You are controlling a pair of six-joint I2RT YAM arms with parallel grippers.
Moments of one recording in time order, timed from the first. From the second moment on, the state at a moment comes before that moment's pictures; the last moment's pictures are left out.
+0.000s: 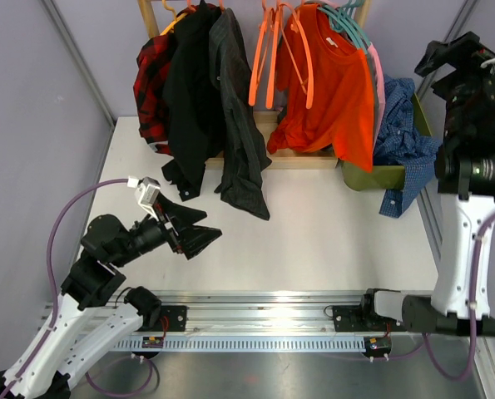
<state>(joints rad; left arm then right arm) -0.60 0.47 0.80 -0.32 0.44 -0.57 -0.10 1.31 1.88 -0.38 0.25 0.40</state>
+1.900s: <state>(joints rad) -0.60 0.24 0.79 -0.49 0.32 -0.52 0.87 2.20 2.71 -0.61 0.53 -0.09</state>
